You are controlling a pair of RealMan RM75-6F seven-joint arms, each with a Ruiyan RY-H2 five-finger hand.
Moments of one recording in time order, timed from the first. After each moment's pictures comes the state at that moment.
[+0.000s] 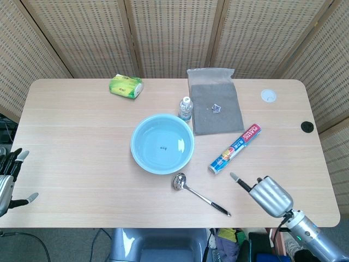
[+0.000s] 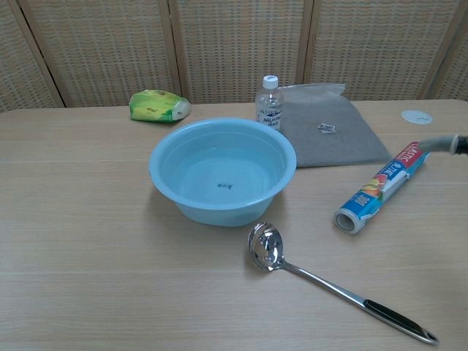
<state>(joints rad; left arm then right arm) -0.09 -0.97 -0.02 -1.83 1.44 1.43 0.11 0.37 -1.14 -0.06 -1.52 -1.96 1.30 -0.48</state>
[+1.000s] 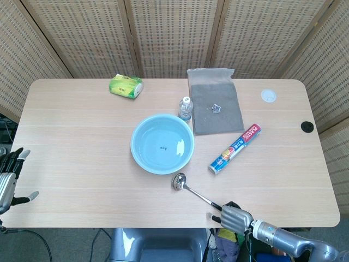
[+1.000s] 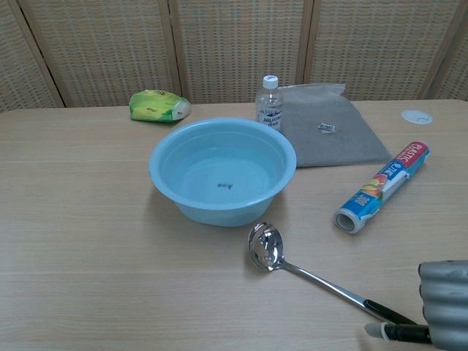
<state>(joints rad) -0.11 -0.99 -0.04 -1.81 1.38 1.39 0.14 0.56 -1.25 -0.14 -1.56 -2.03 0.75 -0.86</state>
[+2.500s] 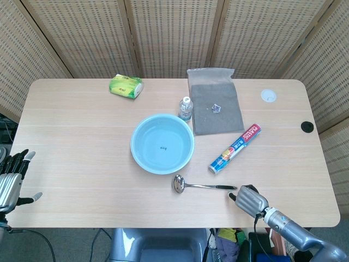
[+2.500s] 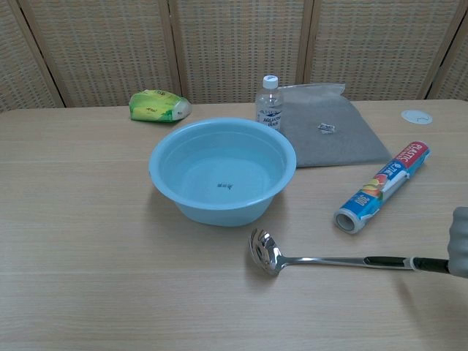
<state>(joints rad) -0.13 -1.02 -0.03 -1.81 1.35 1.36 0.20 0.48 -1.21 -0.07 -1.56 -1.78 0.80 -0.96</state>
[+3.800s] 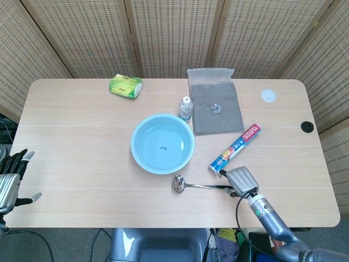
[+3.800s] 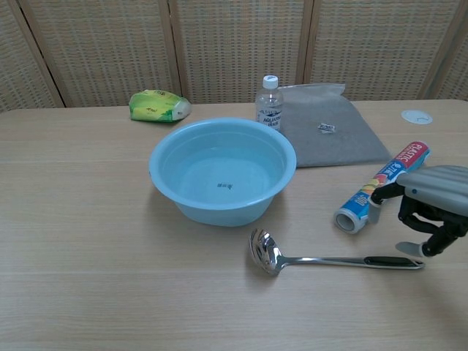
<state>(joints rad) -0.12 -1.00 -0.03 -1.82 1.37 1.37 0.17 0.49 -1.44 0.06 -1.55 -1.29 0.95 -0.36</state>
